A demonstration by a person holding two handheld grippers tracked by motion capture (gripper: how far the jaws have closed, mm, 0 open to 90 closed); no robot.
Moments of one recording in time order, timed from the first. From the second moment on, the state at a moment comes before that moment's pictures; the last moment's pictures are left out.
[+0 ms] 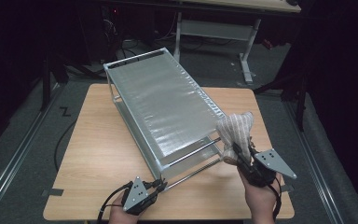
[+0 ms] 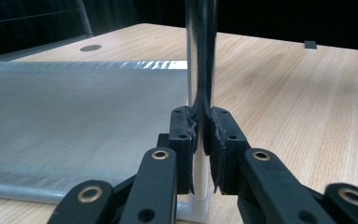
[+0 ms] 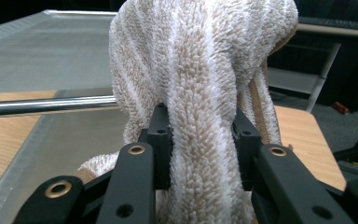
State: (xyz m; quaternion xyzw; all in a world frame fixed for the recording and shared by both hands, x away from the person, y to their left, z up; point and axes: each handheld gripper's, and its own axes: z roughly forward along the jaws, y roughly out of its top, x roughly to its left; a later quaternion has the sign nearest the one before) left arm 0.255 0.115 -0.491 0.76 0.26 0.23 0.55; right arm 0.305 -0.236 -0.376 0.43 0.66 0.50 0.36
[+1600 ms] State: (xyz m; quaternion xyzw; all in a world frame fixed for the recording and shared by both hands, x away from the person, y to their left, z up) left arm 0.252 0.110 -0.502 0.77 0.28 0.22 0.54; right arm 0.237 -0.117 -0.407 0.26 0.79 0.50 0.23
